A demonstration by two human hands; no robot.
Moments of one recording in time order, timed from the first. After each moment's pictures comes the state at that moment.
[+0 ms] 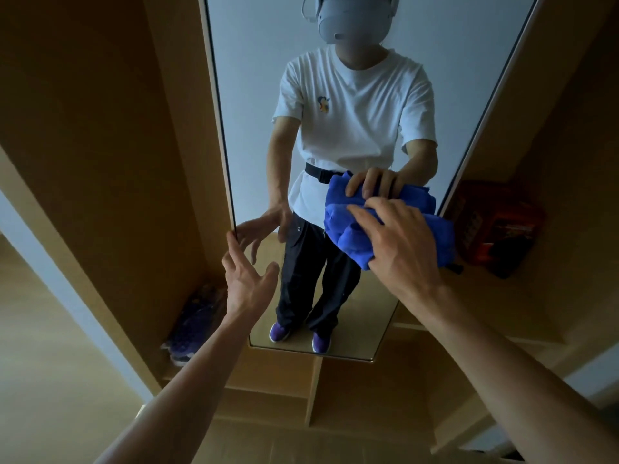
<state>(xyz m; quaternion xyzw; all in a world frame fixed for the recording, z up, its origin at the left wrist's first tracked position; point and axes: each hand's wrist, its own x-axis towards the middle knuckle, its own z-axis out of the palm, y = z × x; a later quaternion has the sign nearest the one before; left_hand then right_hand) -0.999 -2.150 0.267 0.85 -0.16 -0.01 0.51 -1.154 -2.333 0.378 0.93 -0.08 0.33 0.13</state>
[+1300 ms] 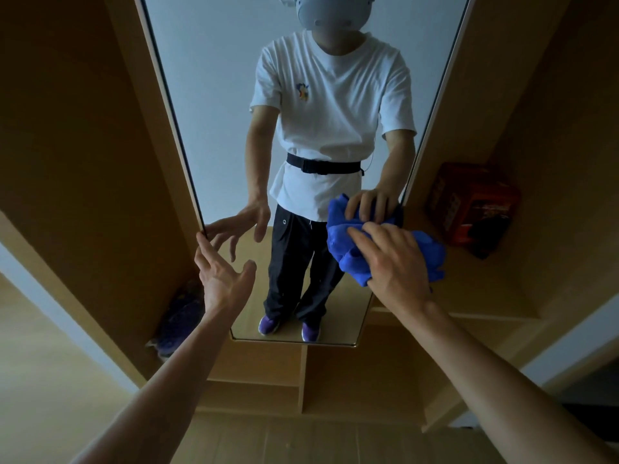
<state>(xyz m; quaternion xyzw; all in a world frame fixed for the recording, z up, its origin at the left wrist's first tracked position) -1.008 -2.161 0.252 0.86 -0.12 0.01 0.49 -1.193 -2.379 0.303 0.93 -0.10 0.33 0.13</state>
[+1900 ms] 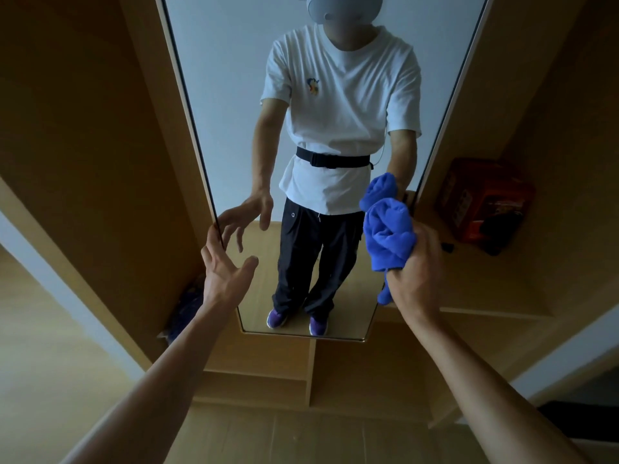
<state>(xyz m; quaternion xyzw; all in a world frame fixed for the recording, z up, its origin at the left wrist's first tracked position) -1.002 -2.138 0.258 0.85 -0.16 -0.02 0.50 -1.199 -2.363 0.283 0.82 -0.26 0.48 -0.17</state>
